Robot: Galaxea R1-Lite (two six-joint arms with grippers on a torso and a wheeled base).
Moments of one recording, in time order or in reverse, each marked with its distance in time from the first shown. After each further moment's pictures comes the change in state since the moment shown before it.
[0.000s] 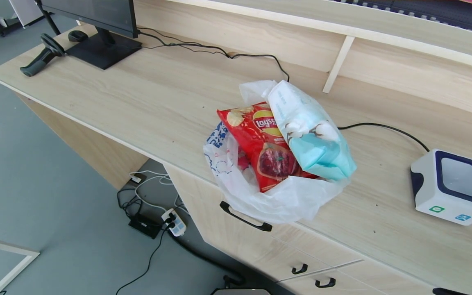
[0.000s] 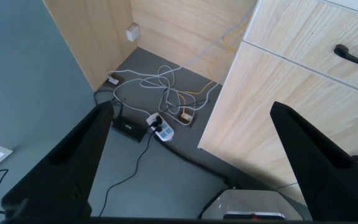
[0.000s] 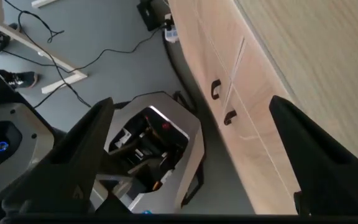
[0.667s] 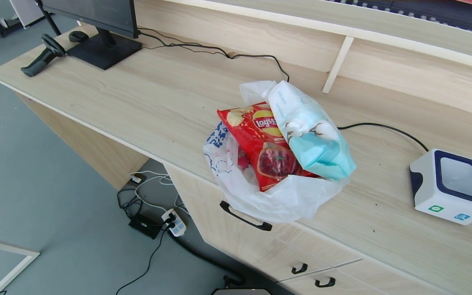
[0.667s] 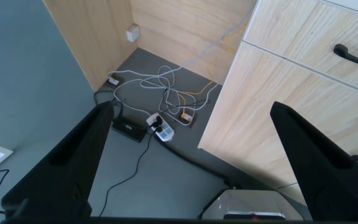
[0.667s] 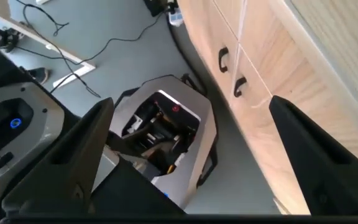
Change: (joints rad) left arm 0.000 0.000 0.000 0.000 0.000 0.002; right arm -0.043 -0.258 -0.003 0.315 0.049 0.069
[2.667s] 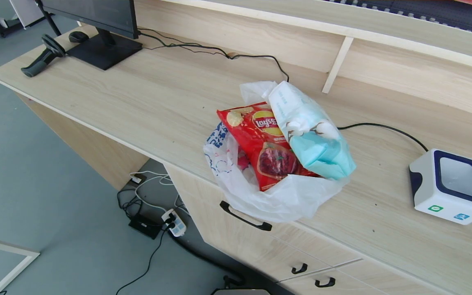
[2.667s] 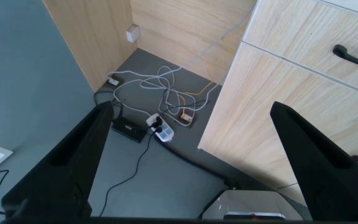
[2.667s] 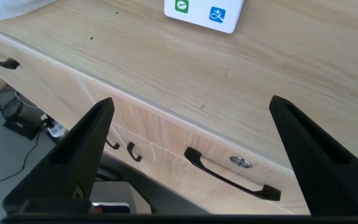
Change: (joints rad) left arm 0.000 0.000 0.000 -0.001 0.000 0.000; right arm -0.668 -0.409 0.006 0.002 -0.026 0.013
